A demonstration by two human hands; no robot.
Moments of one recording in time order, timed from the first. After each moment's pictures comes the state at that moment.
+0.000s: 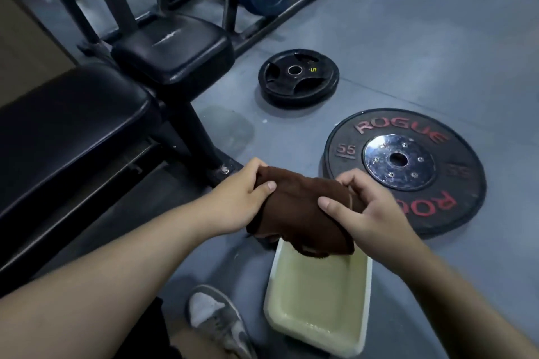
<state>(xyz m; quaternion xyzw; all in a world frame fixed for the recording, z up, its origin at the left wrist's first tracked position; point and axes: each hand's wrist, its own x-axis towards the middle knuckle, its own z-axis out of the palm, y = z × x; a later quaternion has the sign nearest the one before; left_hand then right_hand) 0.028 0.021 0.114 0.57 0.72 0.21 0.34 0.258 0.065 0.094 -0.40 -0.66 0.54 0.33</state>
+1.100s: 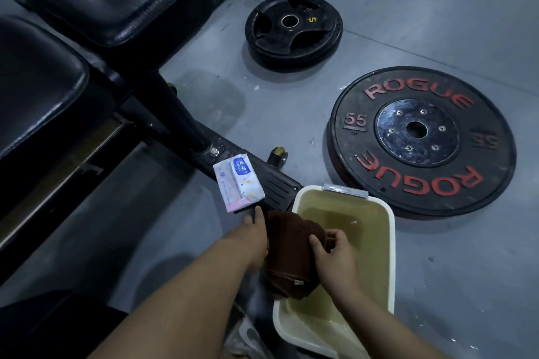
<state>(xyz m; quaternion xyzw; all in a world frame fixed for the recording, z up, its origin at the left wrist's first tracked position) 0.021 0.028 -0.037 0.51 0.71 -0.25 0.42 0.197 0.025 -0.105 -0.70 -0.45 0.52 0.21</state>
